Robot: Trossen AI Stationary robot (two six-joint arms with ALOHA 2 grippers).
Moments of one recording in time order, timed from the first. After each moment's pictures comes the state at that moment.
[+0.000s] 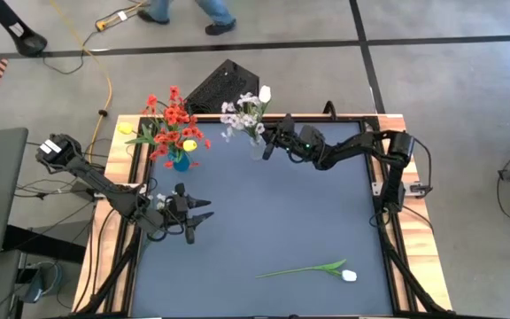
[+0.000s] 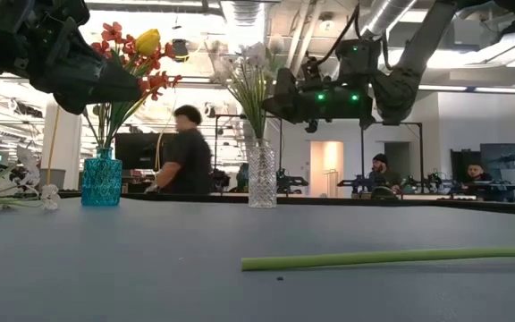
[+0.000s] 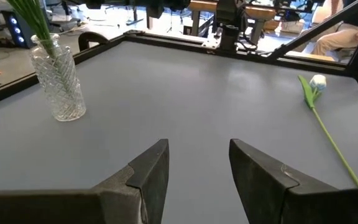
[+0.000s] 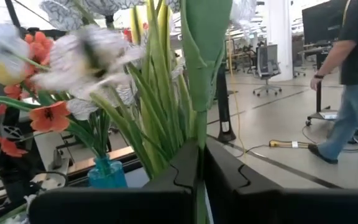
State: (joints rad) left arm -0.58 1.06 0.26 0.50 -0.85 -0.34; right arm -0.40 1.88 0.82 1.22 0.08 0.16
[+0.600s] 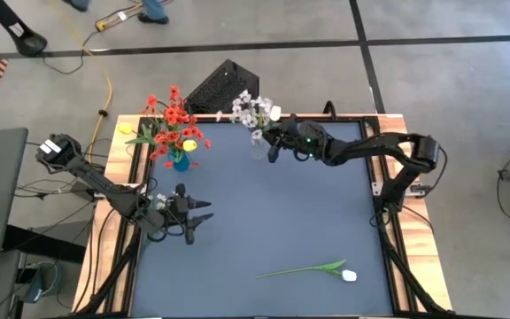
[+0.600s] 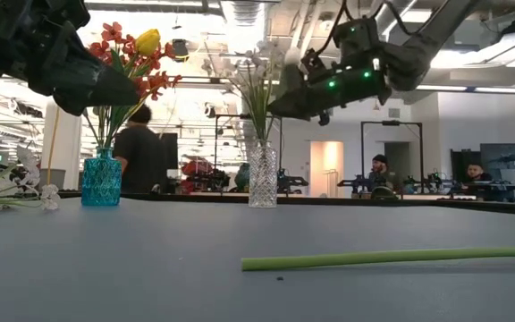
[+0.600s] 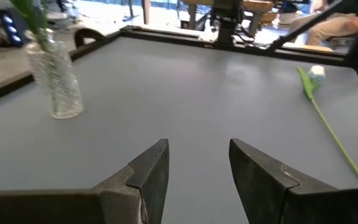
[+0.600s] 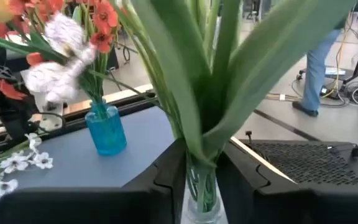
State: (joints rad) left arm -0.58 1.07 0.26 0.48 -0.83 -0.33; right arm -0.39 1.66 0.82 0.74 0.08 0.11
